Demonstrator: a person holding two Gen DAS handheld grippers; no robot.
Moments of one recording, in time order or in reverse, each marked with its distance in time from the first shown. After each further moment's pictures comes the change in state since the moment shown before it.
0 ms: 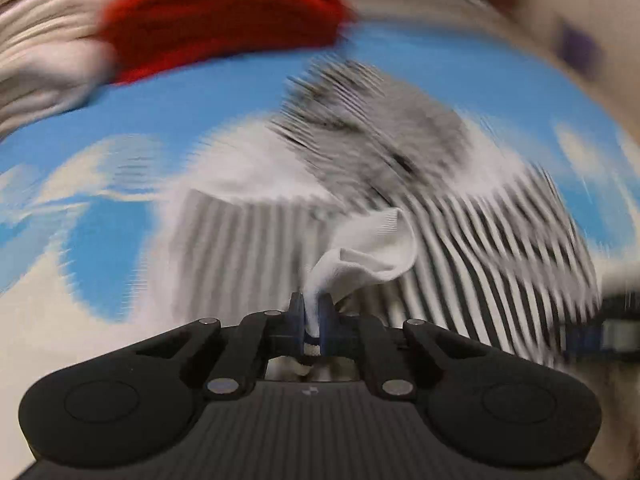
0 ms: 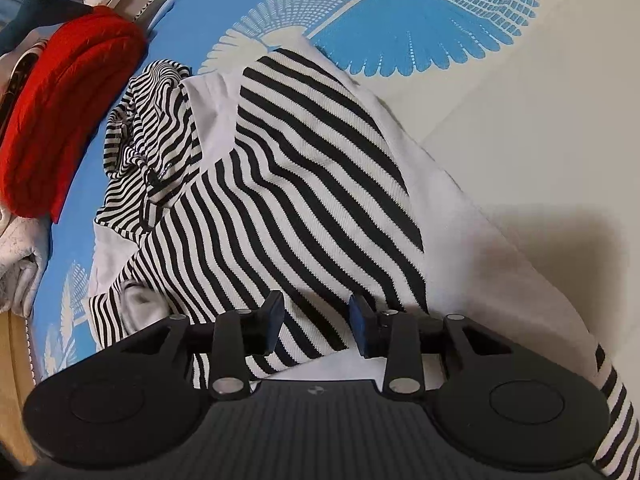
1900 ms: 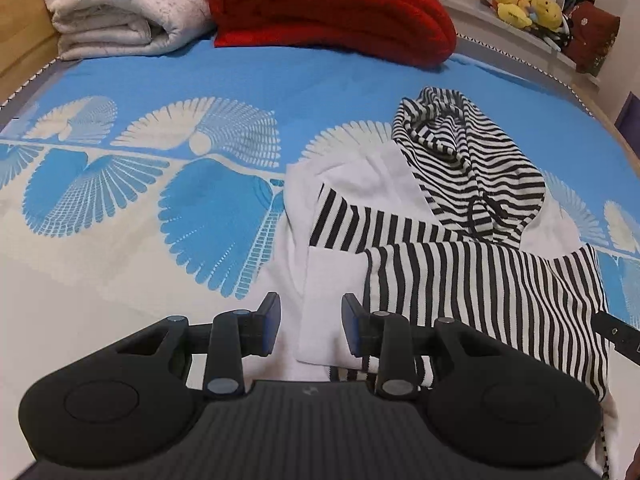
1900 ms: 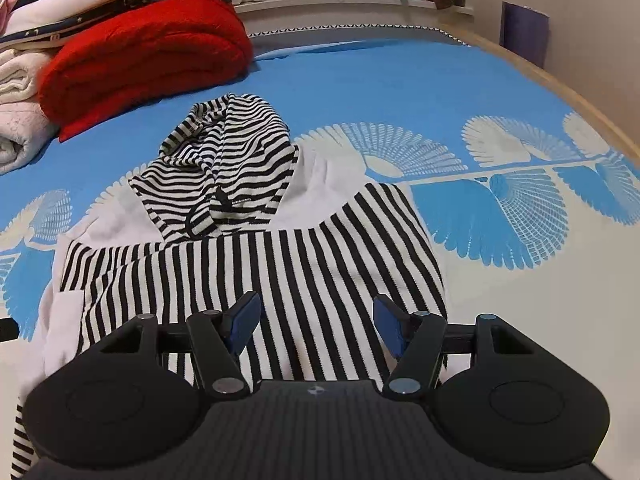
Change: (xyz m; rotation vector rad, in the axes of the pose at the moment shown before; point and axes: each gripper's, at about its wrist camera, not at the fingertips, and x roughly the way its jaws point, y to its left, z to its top) left arm -0.017 0.086 0.018 -0.154 0.093 0.030; right arm -0.032 0.096 -0.039 -0.563 -0.343 -0.200
